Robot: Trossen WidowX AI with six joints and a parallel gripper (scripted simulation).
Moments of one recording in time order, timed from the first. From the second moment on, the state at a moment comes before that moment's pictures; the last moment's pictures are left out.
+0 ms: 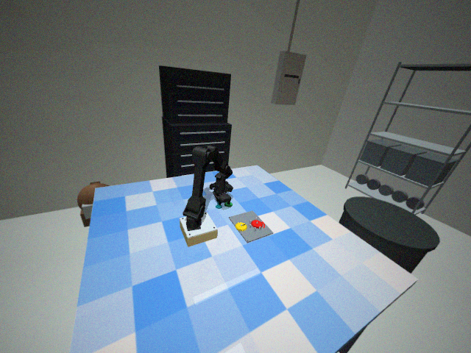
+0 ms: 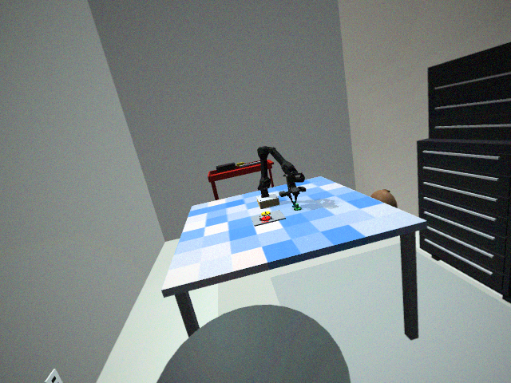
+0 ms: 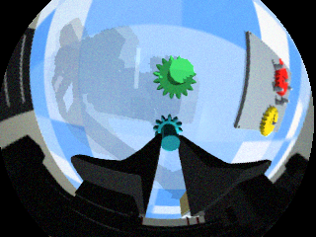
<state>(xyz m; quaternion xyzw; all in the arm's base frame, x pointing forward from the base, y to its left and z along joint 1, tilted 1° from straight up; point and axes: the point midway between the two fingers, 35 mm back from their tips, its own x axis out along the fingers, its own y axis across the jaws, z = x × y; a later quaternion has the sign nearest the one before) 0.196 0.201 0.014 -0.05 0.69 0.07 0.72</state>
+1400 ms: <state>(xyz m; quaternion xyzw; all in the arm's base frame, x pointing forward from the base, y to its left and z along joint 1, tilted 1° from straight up) 0.196 0.202 0.110 -0.05 0.69 0.07 0.72</state>
